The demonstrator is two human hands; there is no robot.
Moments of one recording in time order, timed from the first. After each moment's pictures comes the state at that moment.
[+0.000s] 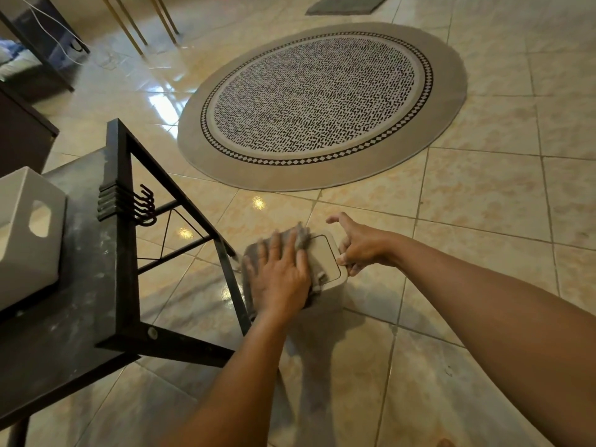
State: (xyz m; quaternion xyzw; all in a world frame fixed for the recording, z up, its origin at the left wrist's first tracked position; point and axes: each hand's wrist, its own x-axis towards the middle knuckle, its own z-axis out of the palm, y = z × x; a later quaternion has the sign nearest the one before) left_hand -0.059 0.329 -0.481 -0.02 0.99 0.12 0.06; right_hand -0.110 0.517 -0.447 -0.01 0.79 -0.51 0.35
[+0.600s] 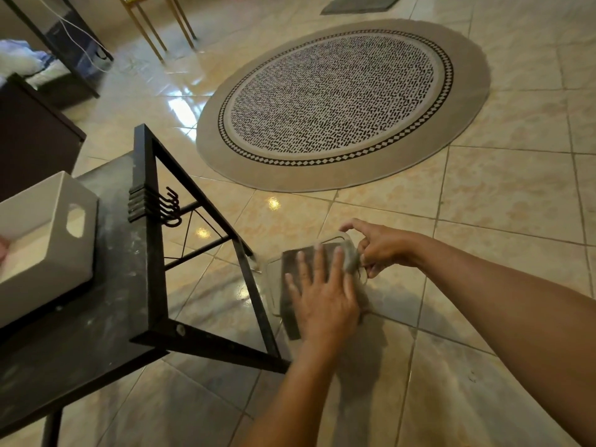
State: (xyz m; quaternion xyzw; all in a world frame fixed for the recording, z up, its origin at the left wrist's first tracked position) left_hand -0.014 0.367 -0.477 0.00 0.99 0.14 0.07; right_hand -0.115 0.517 -0.448 -0.02 0.78 -0.51 0.37
